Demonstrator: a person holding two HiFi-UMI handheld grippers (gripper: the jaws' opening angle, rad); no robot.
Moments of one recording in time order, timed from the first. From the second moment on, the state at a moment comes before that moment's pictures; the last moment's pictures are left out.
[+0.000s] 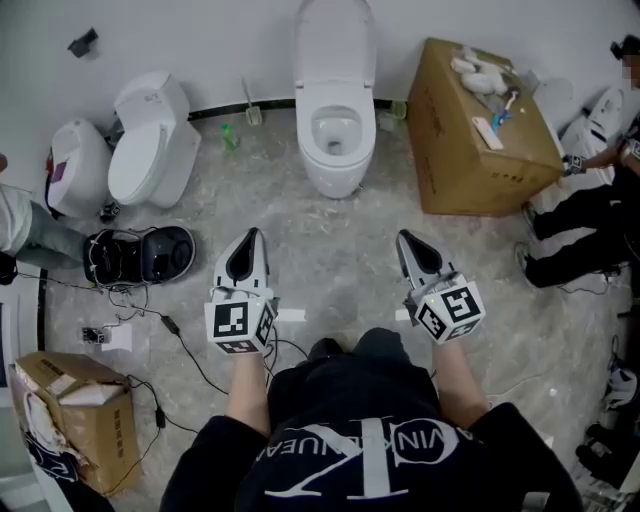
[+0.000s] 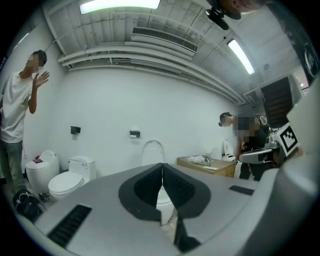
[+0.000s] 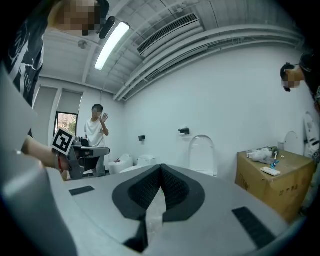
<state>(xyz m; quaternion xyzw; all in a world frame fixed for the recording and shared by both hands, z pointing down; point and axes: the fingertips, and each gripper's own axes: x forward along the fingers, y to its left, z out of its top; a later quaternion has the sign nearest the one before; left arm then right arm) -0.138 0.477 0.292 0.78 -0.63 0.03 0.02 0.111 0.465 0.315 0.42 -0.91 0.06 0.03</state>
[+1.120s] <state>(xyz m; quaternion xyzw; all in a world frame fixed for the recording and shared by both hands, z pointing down) -0.160 0.306 0.355 0.77 -0.63 0.04 0.12 0.094 0.291 0.371 0.40 -0.91 0.14 0.04</state>
